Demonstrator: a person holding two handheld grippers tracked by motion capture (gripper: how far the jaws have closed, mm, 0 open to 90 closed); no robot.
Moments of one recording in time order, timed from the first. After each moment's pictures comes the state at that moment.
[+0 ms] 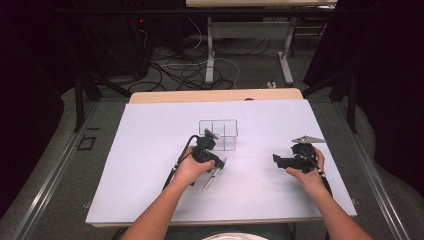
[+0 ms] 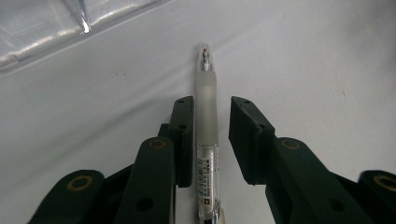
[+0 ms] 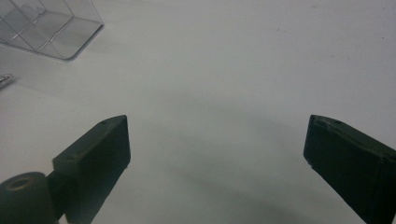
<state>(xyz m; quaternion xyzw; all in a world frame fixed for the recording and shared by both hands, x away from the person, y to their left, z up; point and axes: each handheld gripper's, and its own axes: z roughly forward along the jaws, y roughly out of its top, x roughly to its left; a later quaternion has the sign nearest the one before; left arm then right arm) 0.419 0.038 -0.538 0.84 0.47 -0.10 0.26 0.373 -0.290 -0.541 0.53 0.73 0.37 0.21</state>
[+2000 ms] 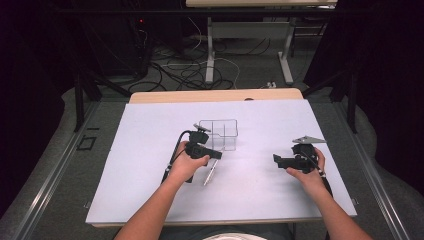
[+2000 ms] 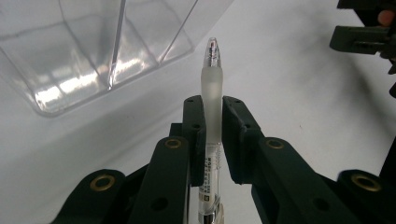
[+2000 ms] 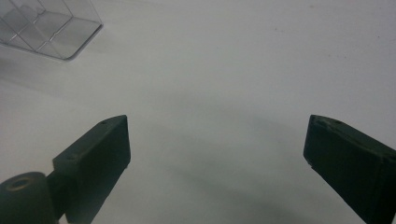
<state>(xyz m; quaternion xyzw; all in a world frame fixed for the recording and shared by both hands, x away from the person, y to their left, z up) 0.412 0.059 -0.509 0.81 0.45 -0.06 0.37 0.371 -0.290 -0.540 0.53 0.73 0.37 0.22</state>
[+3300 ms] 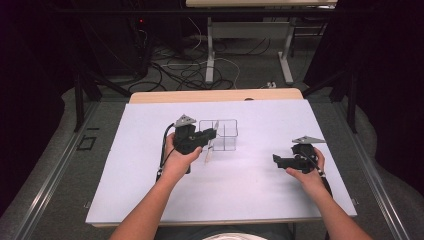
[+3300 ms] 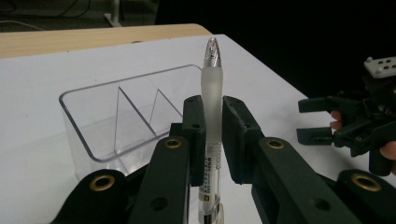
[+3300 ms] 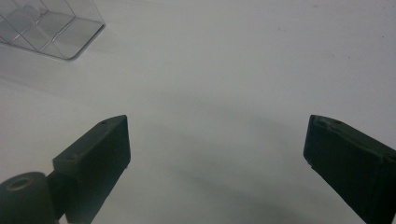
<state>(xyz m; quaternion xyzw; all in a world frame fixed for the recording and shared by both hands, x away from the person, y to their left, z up) 0.399 0.085 -0.469 0.73 0.41 0.08 0.54 0.371 -0.289 -0.540 0.53 0.73 0.37 0.21</state>
